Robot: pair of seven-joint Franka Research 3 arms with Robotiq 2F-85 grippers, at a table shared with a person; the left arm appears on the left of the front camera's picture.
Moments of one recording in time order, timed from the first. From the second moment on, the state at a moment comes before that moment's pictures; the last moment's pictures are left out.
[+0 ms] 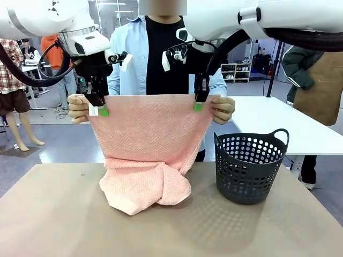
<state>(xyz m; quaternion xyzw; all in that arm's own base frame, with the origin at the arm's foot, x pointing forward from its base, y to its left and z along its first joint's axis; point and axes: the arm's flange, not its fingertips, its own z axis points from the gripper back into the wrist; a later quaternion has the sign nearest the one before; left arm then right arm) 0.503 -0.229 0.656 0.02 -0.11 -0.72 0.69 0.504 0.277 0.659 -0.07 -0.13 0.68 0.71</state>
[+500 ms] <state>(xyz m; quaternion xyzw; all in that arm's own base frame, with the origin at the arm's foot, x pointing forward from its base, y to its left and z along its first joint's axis) 0.502 -0.231 0.657 0.02 -0.11 -0.72 0.69 0.502 0.277 0.659 -0.07 -0.13 0.68 0.71</state>
